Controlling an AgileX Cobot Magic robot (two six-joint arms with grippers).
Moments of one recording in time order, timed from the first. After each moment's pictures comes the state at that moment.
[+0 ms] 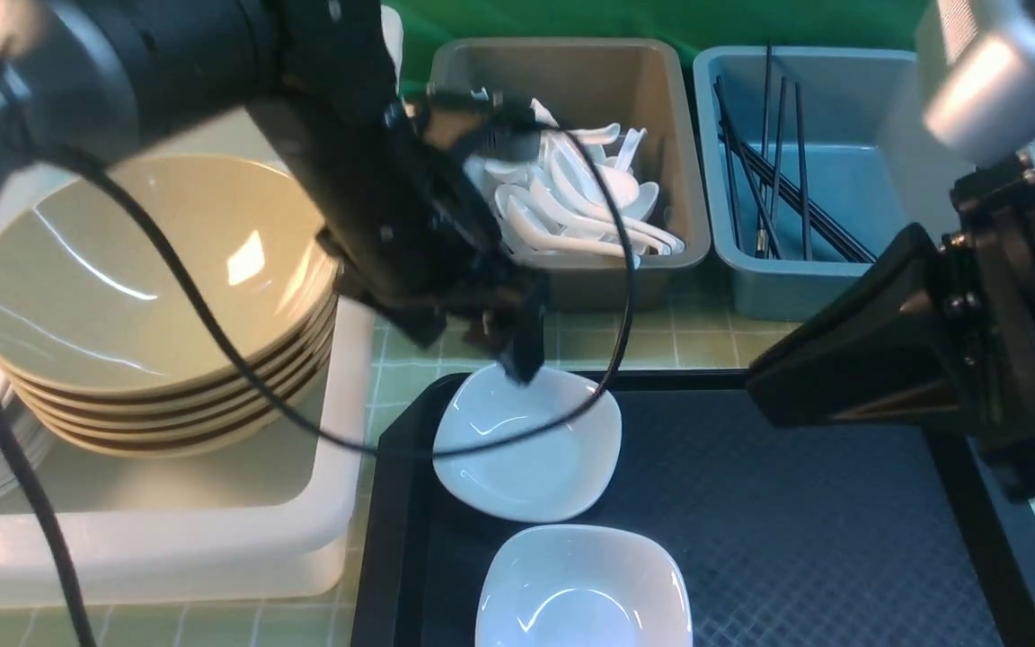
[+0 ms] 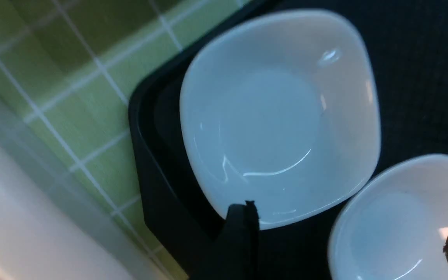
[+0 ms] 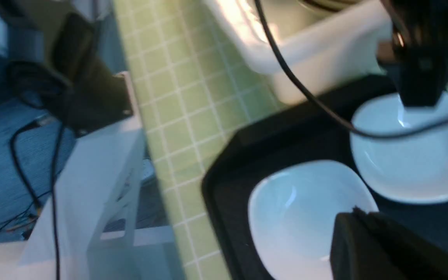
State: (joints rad) right arm 0.42 1.17 -1.19 0.64 1.01 -0.65; left arm -0.51 1.73 -1.55 -0.21 1.20 0.20
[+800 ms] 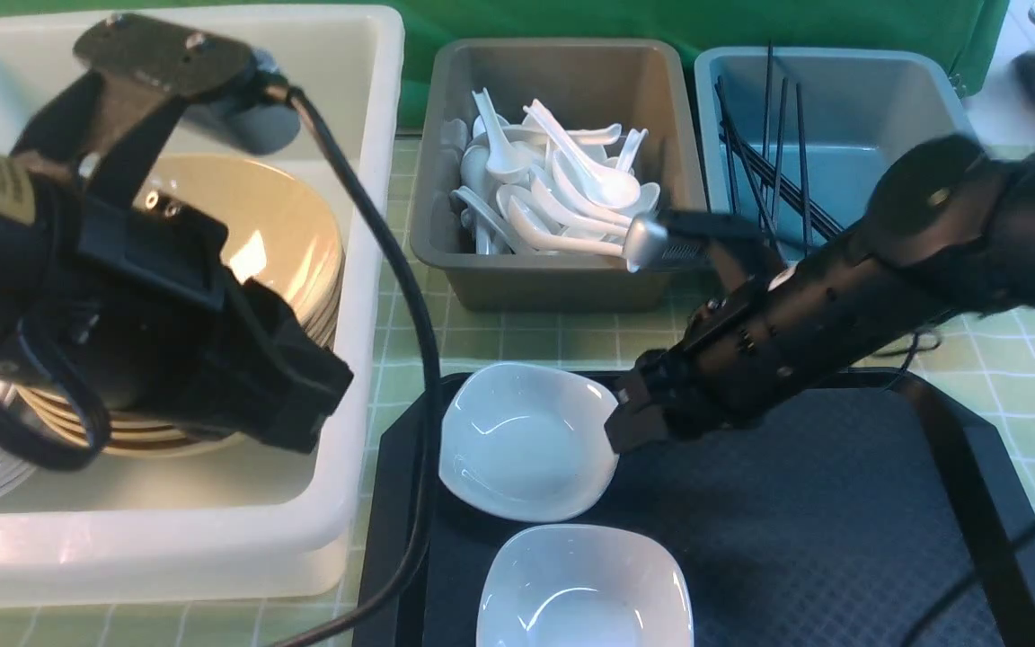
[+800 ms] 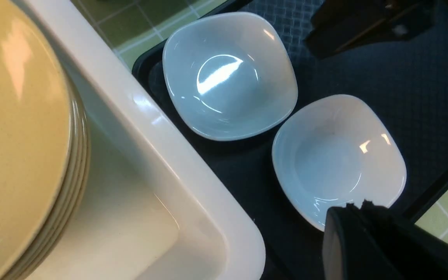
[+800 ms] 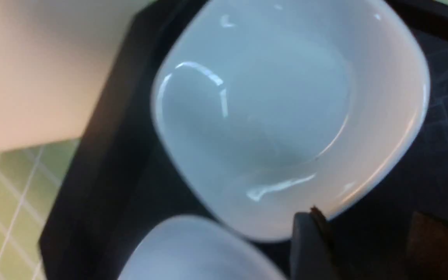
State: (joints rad) right arm 0.42 1.79 -1.14 0.72 0.57 -0.39; left arm -0.51 1.09 -1.13 -0.22 1.10 0.21
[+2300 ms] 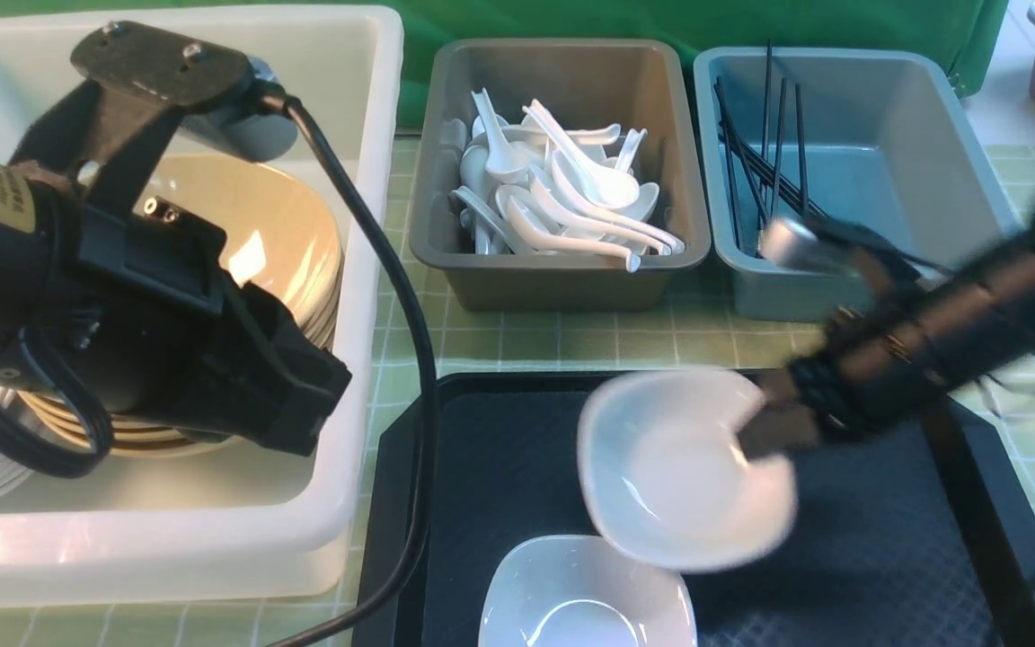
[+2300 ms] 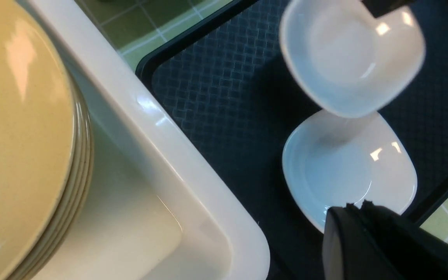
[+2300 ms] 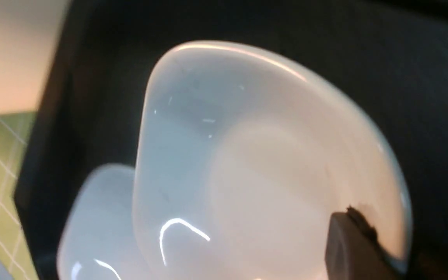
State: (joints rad) right arm 0.14 1.65 -0.92 0.80 0.69 -0.62; left arm -0.51 1.09 -1.12 -0.22 1.08 0.21
